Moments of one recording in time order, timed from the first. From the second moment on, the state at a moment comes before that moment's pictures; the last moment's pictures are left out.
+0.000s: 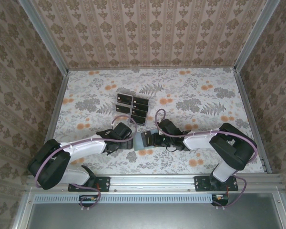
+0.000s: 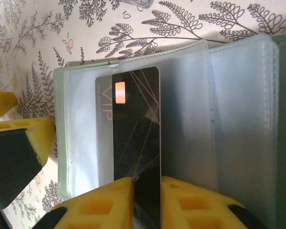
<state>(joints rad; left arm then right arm) -0.80 1.33 0.53 -0.39 -0.25 -0.64 0.78 1.62 0.61 0.20 -0.21 0.81</state>
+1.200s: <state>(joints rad) -0.80 1.33 0.53 -0.39 -0.25 -0.63 0.76 1.61 0.64 0.10 -0.20 0.78</state>
